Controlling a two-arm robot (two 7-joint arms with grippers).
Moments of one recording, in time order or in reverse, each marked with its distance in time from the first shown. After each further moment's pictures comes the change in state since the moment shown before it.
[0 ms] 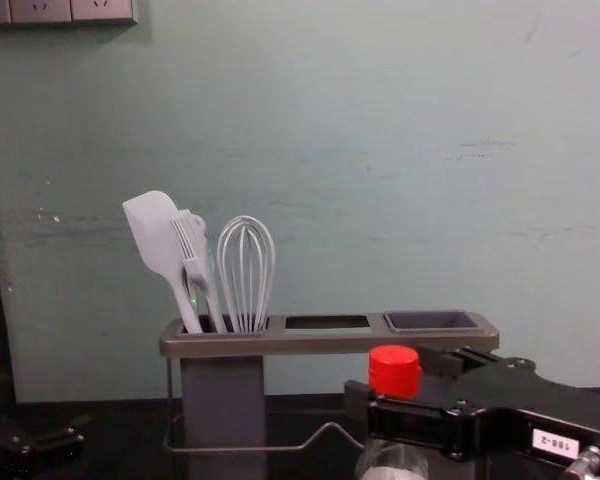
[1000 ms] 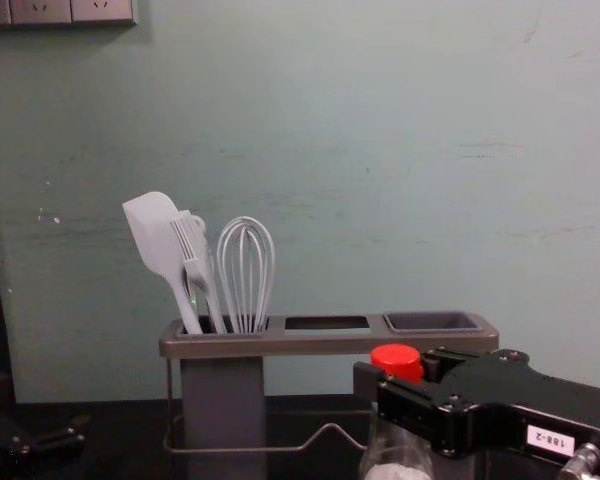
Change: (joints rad) left arm 0.000 0.000 0.000 0.000 0.000 0.000 0.000; right arm -0.029 -0.034 0.039 -0.028 -0.052 0.005 0.035
